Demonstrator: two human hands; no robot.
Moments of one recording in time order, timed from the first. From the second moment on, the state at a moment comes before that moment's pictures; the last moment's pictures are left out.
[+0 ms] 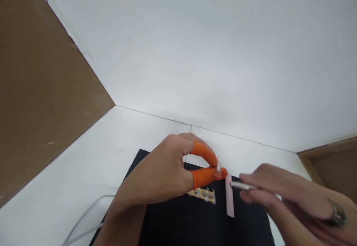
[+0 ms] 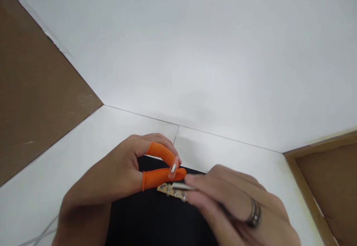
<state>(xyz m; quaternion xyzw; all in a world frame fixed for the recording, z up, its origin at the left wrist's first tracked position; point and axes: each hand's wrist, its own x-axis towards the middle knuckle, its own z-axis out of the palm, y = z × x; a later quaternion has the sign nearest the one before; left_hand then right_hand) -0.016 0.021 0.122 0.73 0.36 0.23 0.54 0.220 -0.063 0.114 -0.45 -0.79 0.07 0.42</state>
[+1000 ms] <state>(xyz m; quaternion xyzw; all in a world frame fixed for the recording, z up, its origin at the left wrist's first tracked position) -0.016 0.020 0.122 0.73 0.36 0.23 0.52 0.213 -0.067 0.105 -0.54 -0.68 0.01 0.49</state>
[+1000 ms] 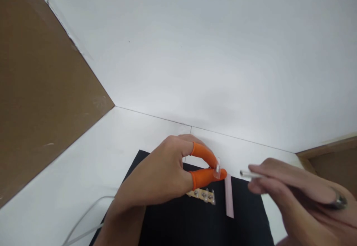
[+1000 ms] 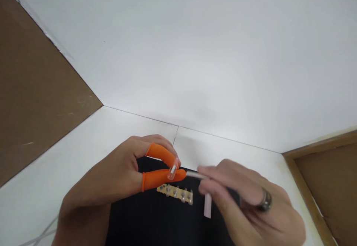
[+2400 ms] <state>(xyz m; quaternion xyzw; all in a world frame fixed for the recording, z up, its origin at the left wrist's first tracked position) -0.017 0.018 0.120 0.72 0.39 0.22 0.53 0.233 -0.064 0.102 -0.45 -0.78 0.04 0.42</state>
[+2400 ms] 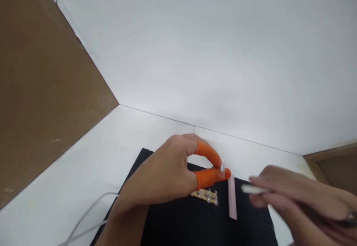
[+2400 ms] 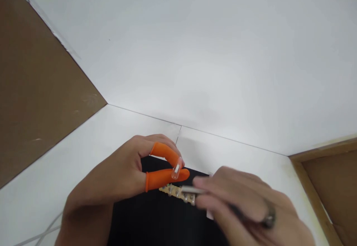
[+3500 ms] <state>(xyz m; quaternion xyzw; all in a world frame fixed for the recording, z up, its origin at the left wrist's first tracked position) -0.016 0.020 0.118 0.75 0.38 0.22 0.50 0.206 -0.056 0.094 -0.55 -0.64 0.07 0.53</state>
